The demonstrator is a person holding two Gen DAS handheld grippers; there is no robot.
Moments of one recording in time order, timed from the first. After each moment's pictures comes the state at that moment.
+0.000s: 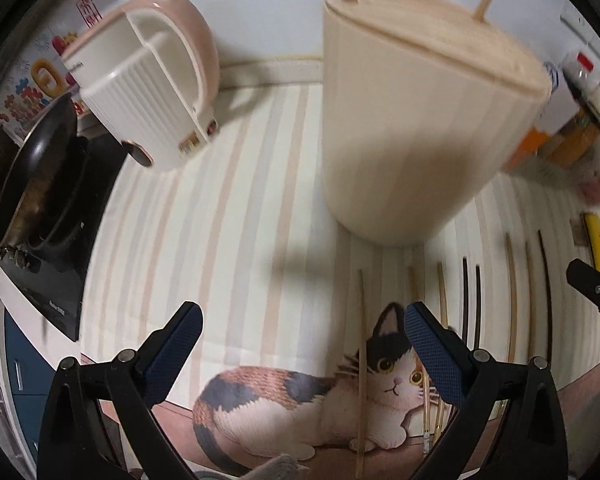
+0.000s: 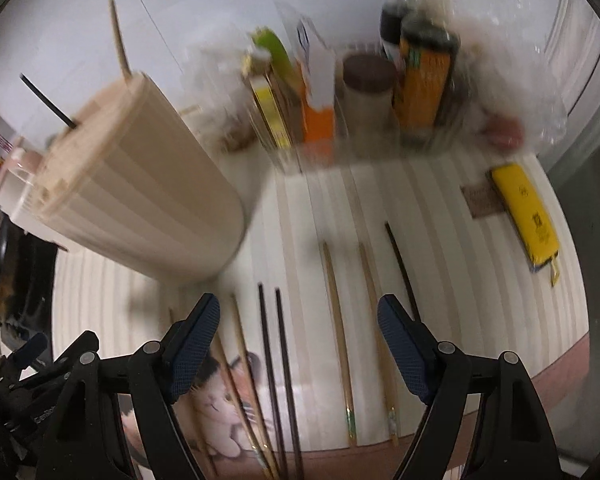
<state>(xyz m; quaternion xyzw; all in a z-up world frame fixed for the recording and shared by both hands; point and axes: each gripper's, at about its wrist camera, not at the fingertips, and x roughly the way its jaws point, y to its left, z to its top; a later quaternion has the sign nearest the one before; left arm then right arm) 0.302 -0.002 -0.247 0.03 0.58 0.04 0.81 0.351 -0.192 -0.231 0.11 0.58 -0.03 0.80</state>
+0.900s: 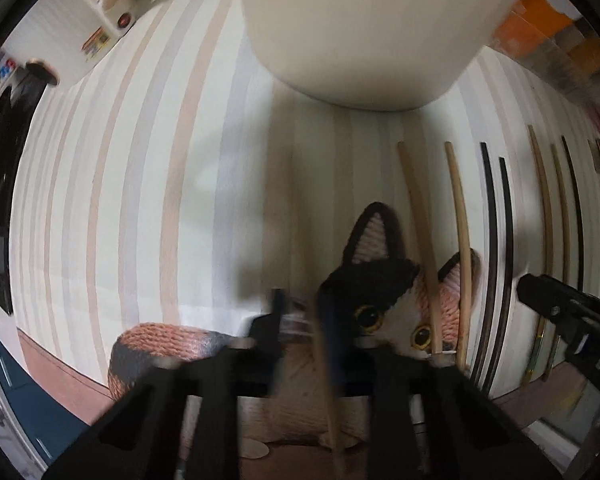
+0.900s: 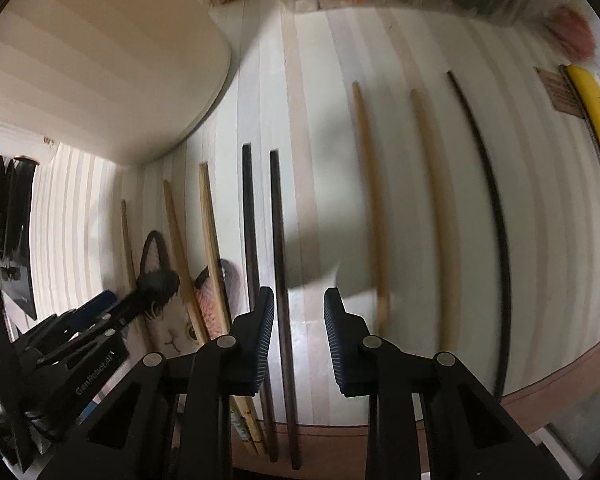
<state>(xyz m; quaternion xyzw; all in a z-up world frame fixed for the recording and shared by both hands) 0.299 -0.037 -0.354 0.03 0.68 -0.01 0.73 0.335 -0.169 -0.343 0.12 0.71 0.03 0.70</state>
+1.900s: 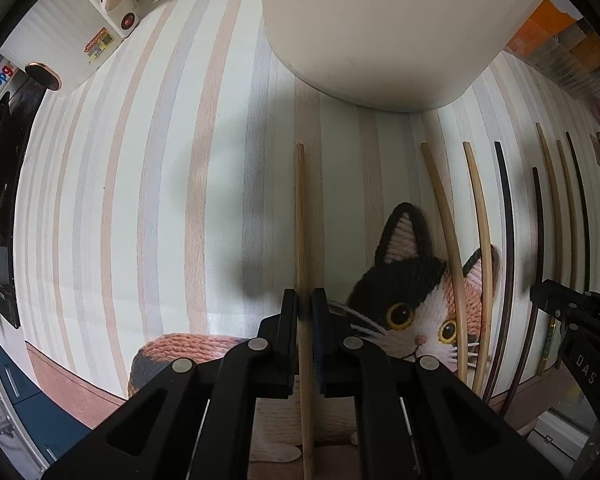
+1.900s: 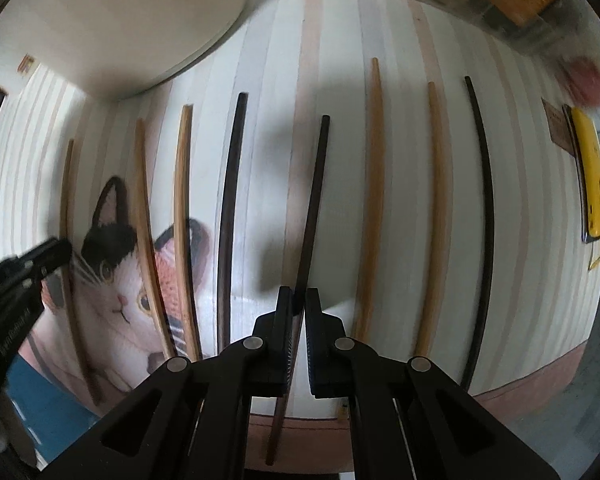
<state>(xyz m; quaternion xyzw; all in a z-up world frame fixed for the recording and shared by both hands) 0.304 -0.013 -0.359 0.04 0.69 -0.02 0.73 0.334 -0.121 -0.359 -0.02 0.74 0.02 0.68</state>
